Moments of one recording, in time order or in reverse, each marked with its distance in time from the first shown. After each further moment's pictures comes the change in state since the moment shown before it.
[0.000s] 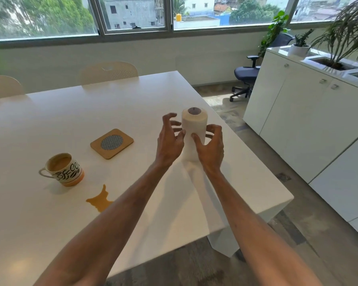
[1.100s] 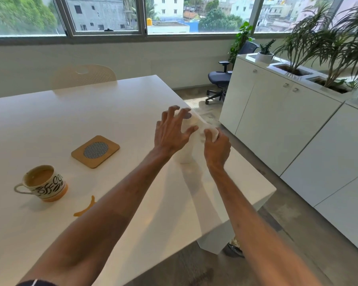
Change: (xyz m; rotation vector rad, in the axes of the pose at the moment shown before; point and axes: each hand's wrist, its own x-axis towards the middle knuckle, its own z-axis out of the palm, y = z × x) left_hand 0.034 0.034 0.003 0.427 -0.177 0.267; right_hand 0.012 -0.023 -0.033 -0.144 0.226 0.139
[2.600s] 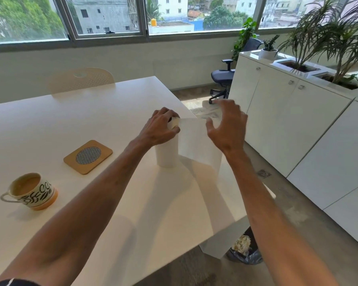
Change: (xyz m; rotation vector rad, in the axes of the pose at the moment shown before) left_hand 0.047 -0.022 -0.006 -0.018 -0.289 -0.014; right_hand 0.084 -0.019 -0.050 -0.339 -0.131 -0.593
